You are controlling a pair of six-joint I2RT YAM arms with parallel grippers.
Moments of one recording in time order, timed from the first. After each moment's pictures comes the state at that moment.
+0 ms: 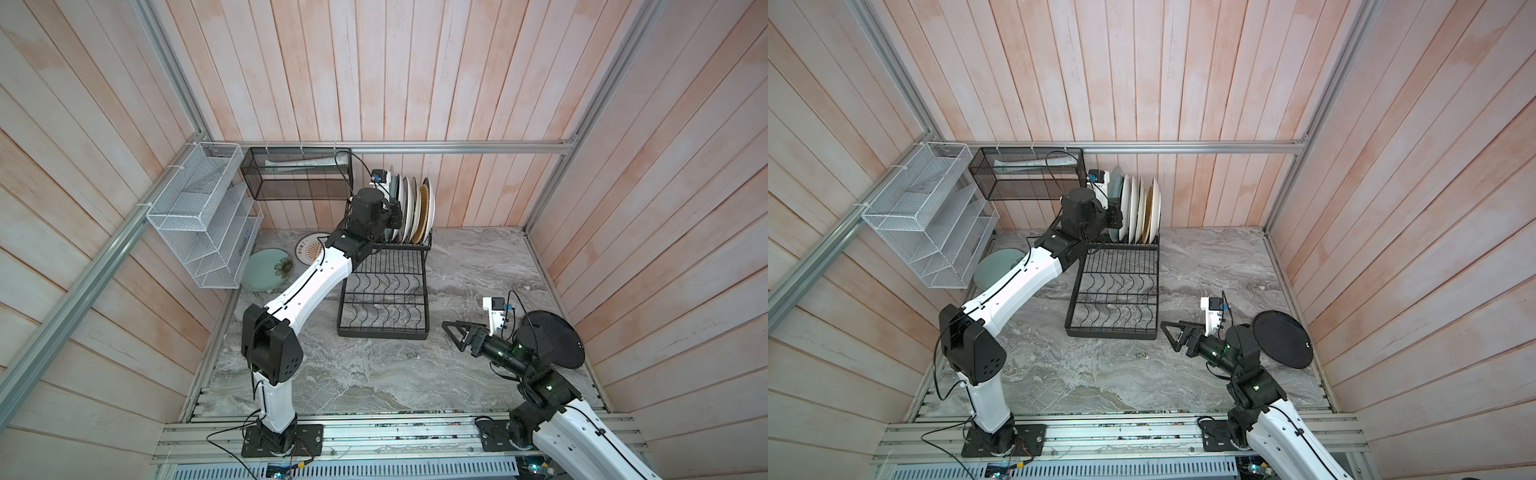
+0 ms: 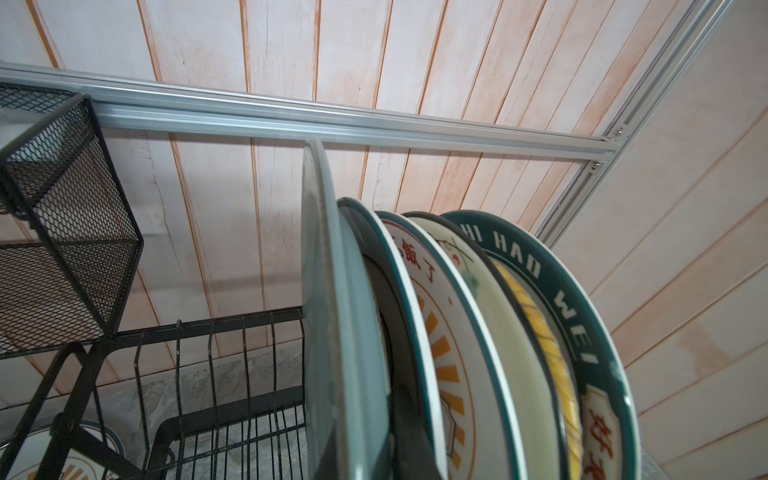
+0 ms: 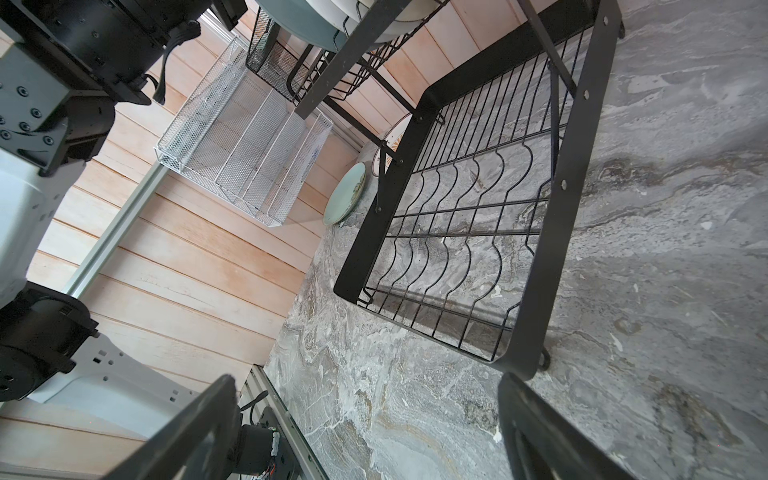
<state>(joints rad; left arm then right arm) -0.56 1.89 1.89 -0.18 -0.12 -0.21 0.47 0.52 0.32 0.01 -0.42 0.80</state>
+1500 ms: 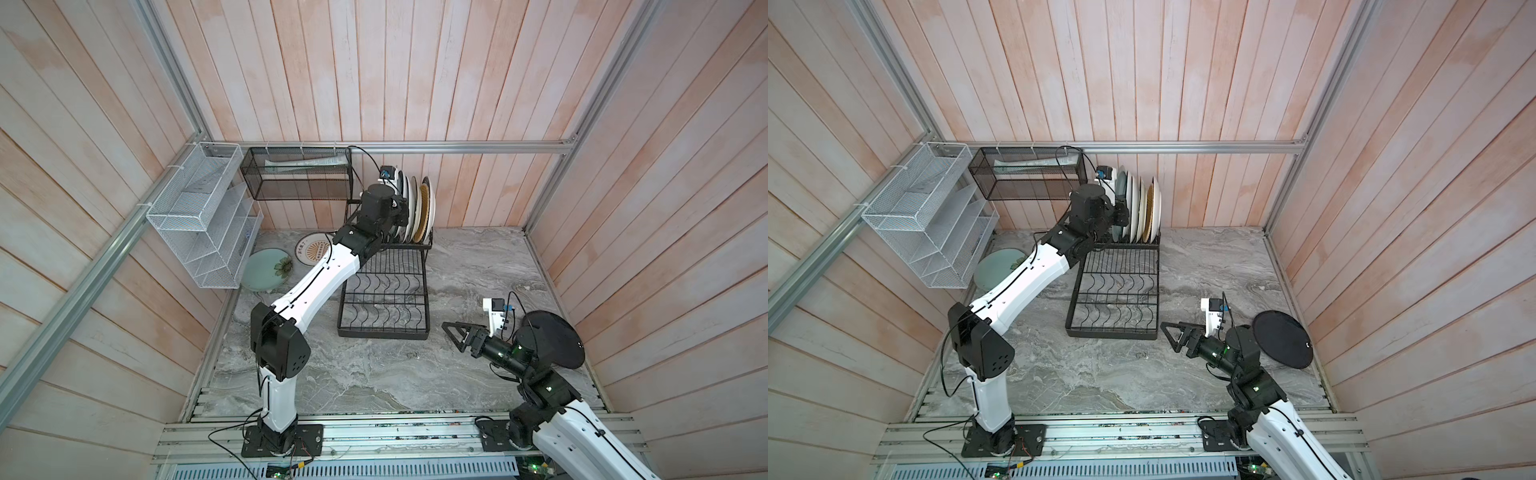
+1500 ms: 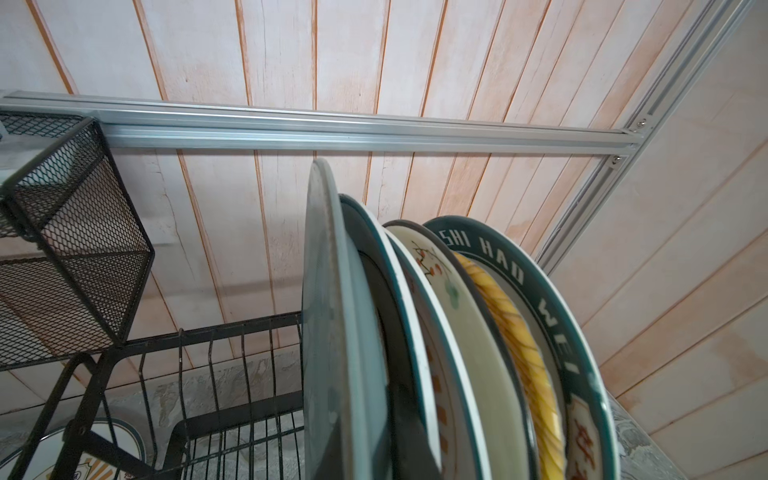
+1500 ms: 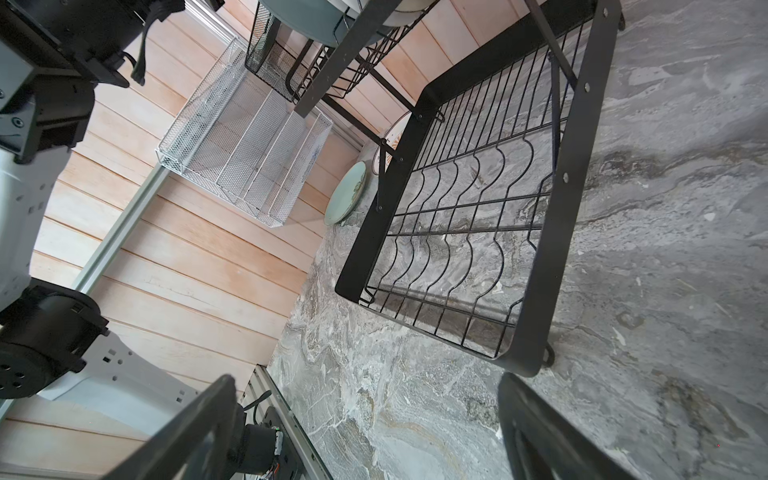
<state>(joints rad) -0.60 1.93 1.99 -0.25 -0.20 -0.19 0.47 0.51 0.31 0.01 -0.42 0.82</state>
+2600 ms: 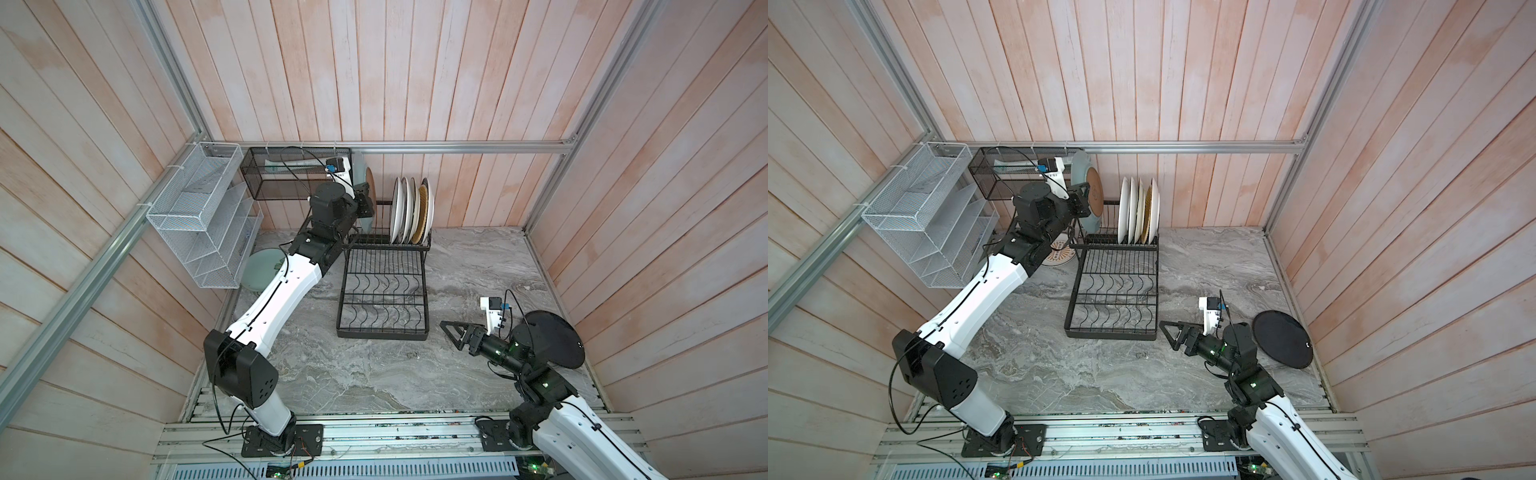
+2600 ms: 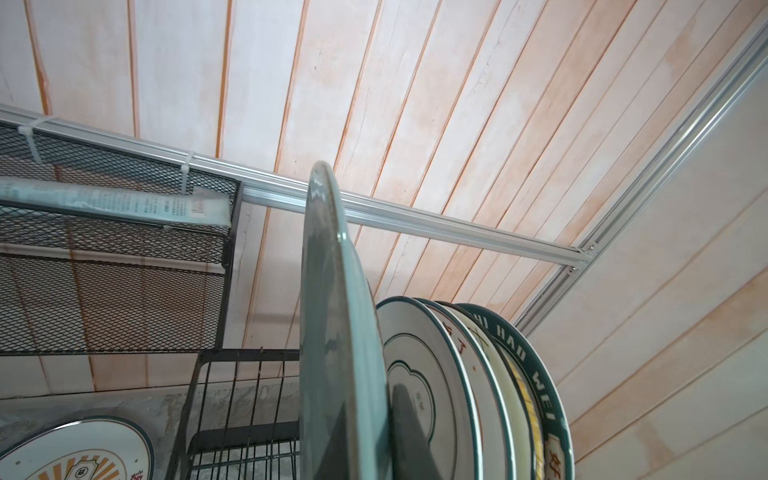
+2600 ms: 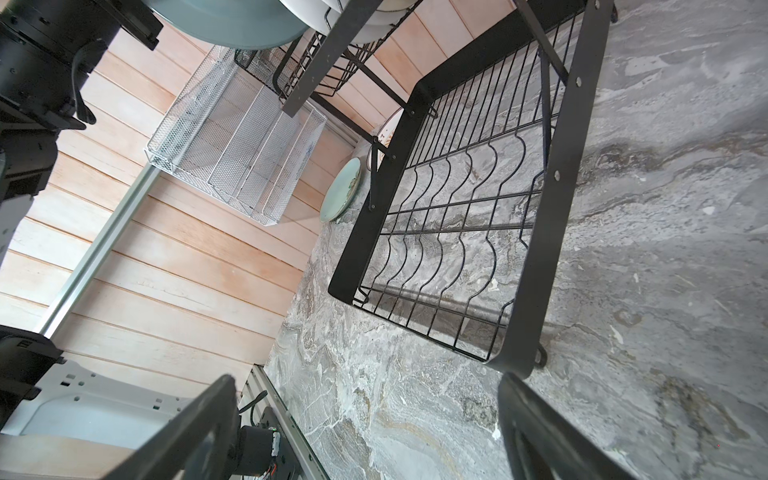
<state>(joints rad) -0.46 1.67 1.73 -0.09 -0.08 -0.34 0.47 0.56 0.31 0.04 -0.43 0.82</state>
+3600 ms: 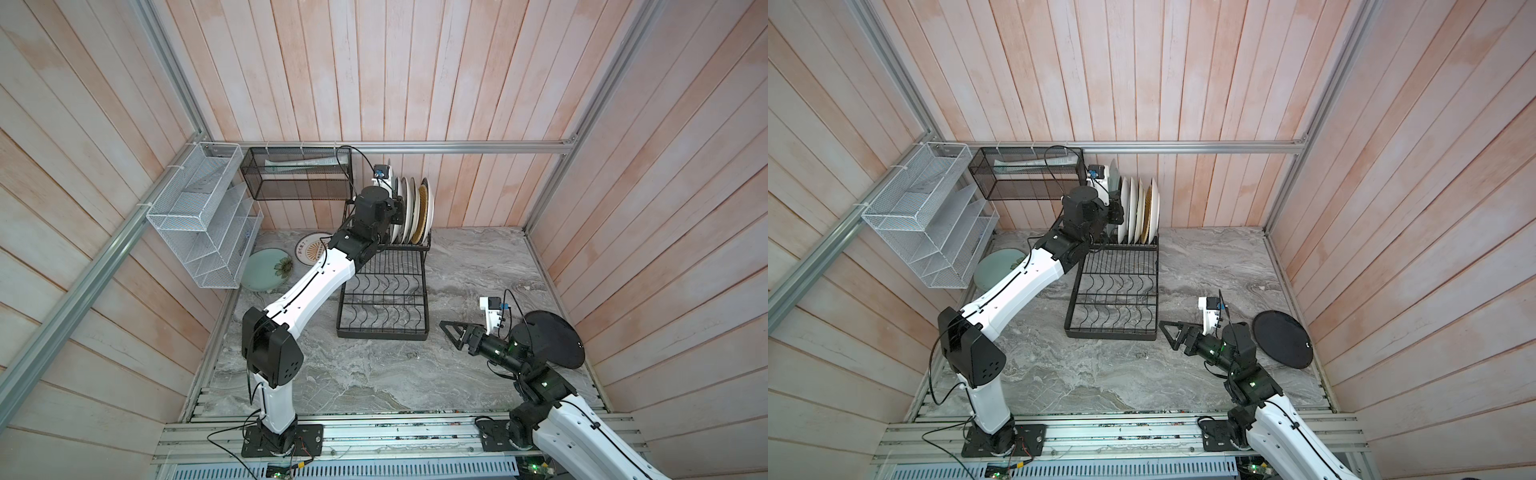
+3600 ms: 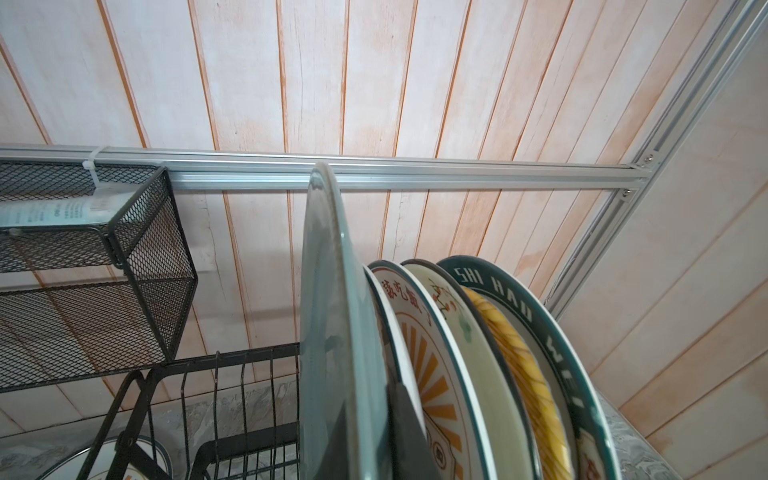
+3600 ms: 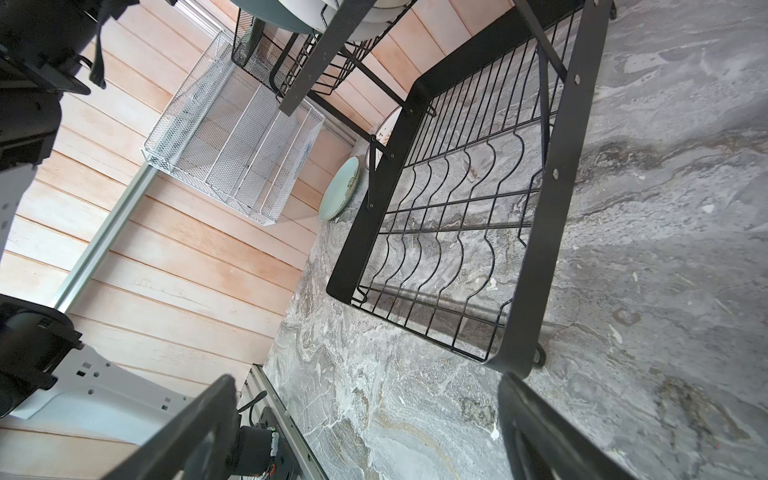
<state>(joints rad) -0.60 1.86 1.90 -0.14 -0.27 -0.15 0.47 0.57 0.30 0.05 -0.43 0.82</state>
